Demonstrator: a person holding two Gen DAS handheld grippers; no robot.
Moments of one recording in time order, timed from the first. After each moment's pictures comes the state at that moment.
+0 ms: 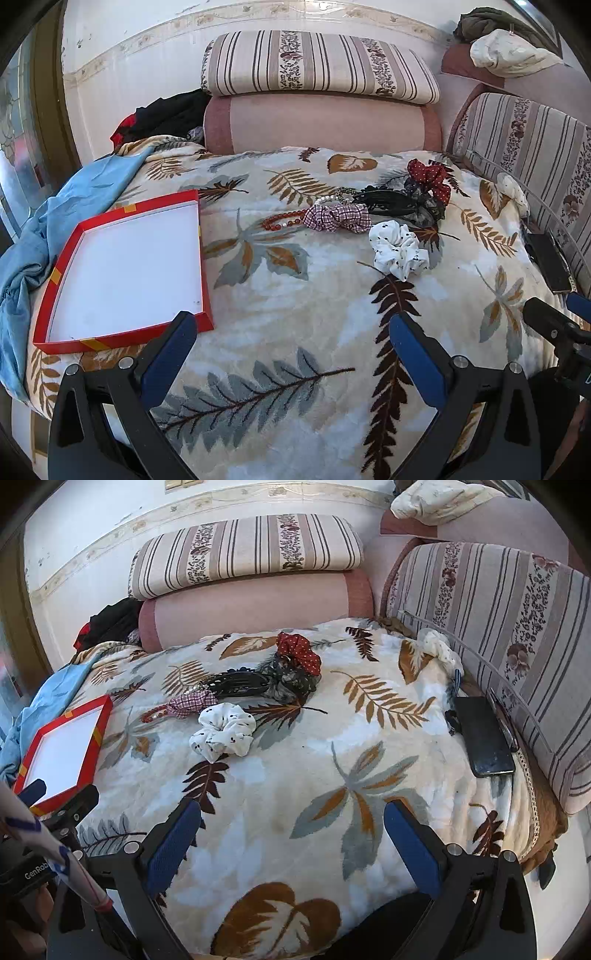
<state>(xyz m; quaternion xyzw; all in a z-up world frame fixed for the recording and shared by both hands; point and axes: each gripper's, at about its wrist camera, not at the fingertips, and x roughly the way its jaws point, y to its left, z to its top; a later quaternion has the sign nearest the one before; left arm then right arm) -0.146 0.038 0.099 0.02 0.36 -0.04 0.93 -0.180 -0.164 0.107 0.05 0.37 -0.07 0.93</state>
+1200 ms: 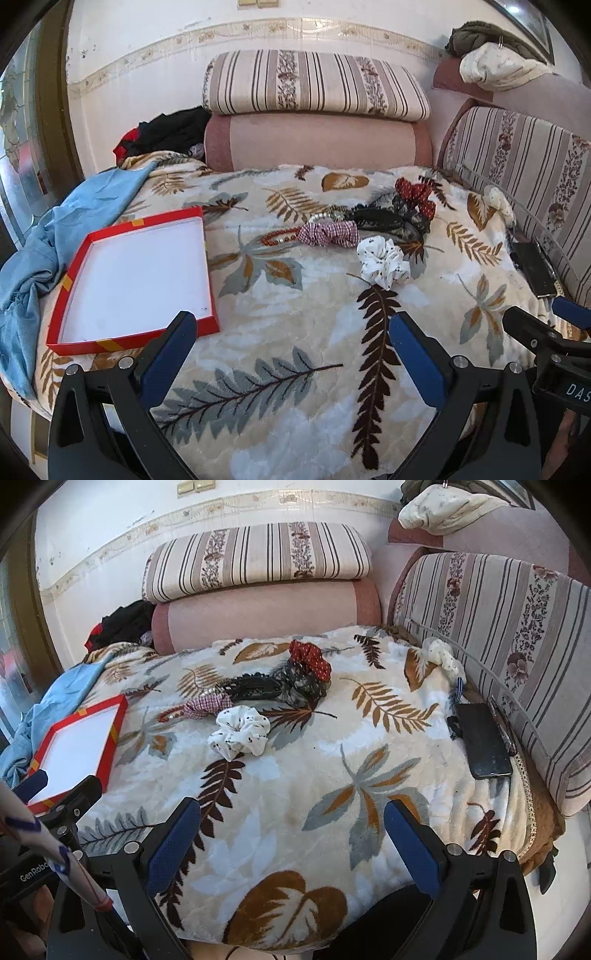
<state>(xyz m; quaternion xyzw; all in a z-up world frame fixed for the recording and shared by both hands) -0.179 0.041 0.127 0.02 0.33 -0.05 0.94 -0.200 -0.151 0.122 0.05 0.36 -0.06 0.93</state>
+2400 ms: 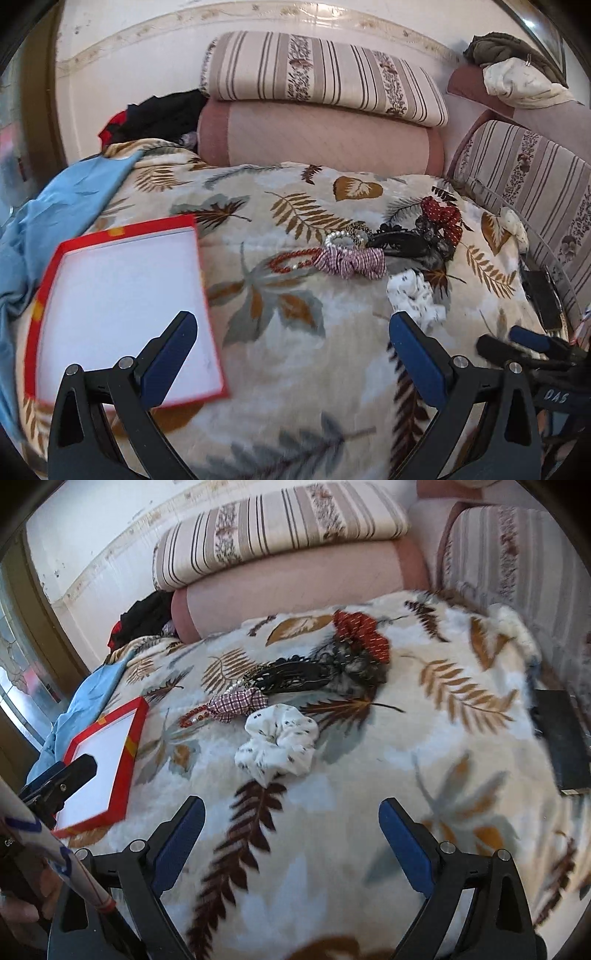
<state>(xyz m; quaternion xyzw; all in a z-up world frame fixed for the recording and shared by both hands) -0.074 0.073 0.118 -0.01 0.36 -0.07 0.93 -0.099 -0.155 0.084 0.12 0.41 0.04 0.90</state>
